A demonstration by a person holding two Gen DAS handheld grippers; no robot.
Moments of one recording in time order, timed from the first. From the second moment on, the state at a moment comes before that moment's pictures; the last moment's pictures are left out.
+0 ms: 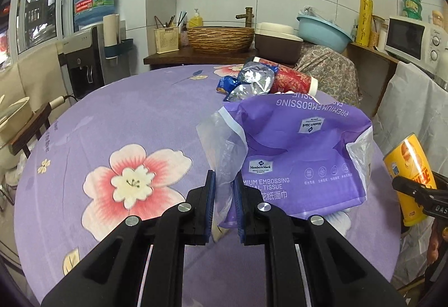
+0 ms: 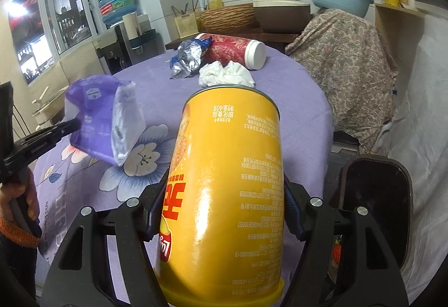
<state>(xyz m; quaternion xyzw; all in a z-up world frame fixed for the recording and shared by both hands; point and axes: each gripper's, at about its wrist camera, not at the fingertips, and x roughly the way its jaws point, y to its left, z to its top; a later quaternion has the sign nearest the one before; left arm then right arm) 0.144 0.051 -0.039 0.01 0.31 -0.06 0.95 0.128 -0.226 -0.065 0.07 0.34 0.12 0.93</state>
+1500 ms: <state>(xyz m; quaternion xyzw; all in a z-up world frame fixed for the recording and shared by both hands) 0.145 -0.330 -0.094 0.25 0.32 -0.33 0.85 -0.011 -0.473 -0.072 0.14 0.29 -0.19 0.93</state>
